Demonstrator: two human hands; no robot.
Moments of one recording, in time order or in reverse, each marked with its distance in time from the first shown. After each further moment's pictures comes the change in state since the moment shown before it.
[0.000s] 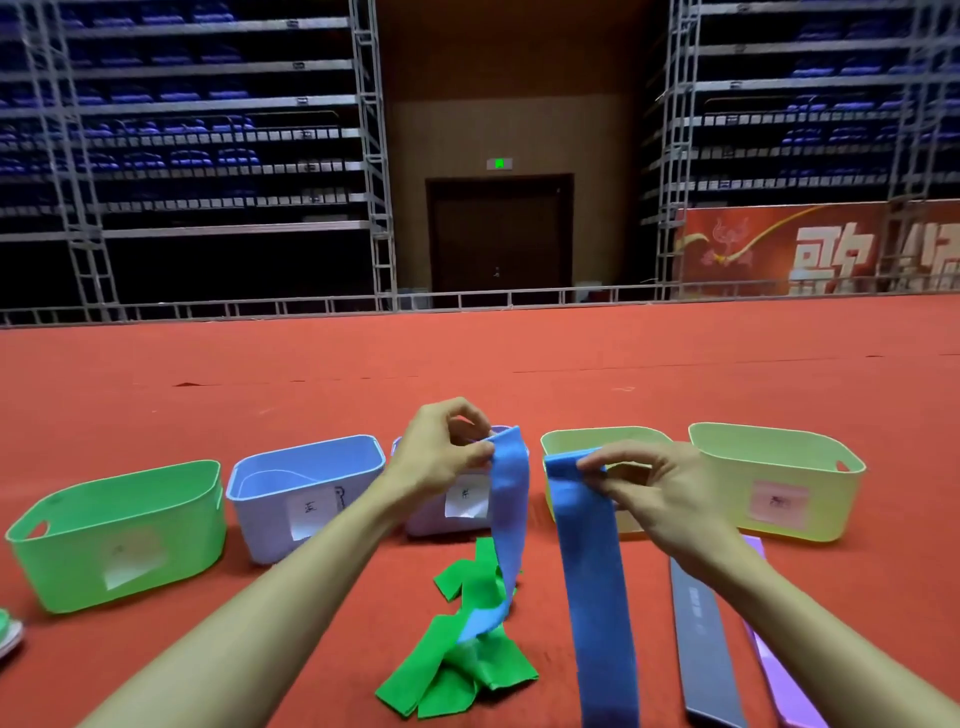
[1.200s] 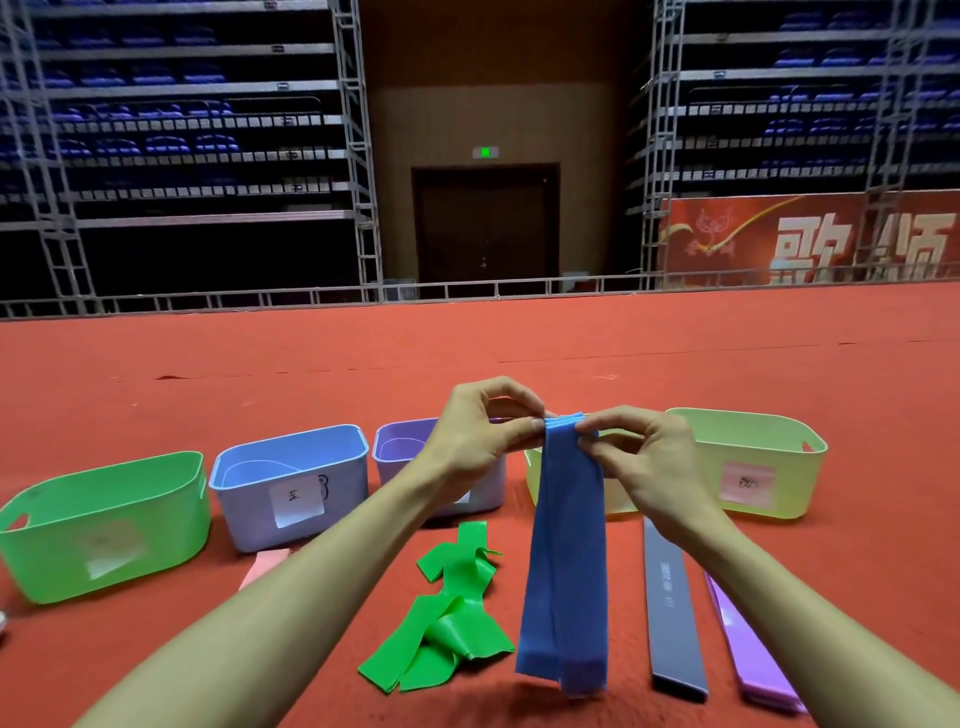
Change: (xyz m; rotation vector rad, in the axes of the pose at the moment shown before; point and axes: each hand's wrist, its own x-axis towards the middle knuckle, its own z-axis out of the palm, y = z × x) left_hand -0.024 0.057 0.048 -0.405 -0.155 0.046; right_hand 0.003 0.002 -0.017 -0.044 0.134 -0.019
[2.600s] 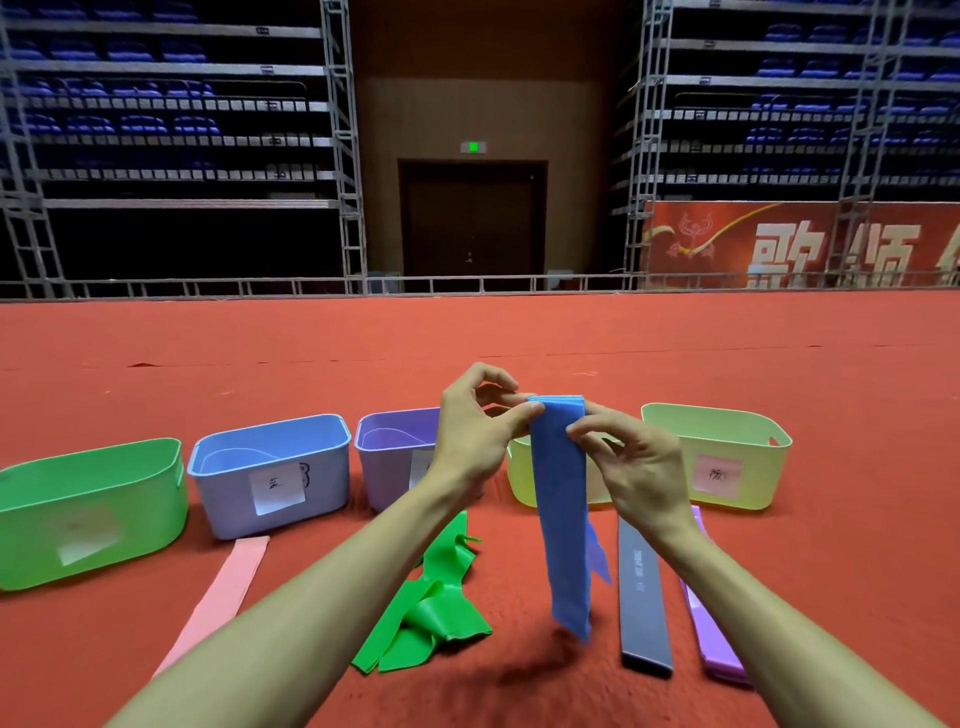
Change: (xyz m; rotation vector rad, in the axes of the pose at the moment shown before) left_hand -0.001 -0.016 0.027 -0.032 0.303 0.109; right_hand -0.013 0.017 -0.007 -0.087 0.095 -0.319
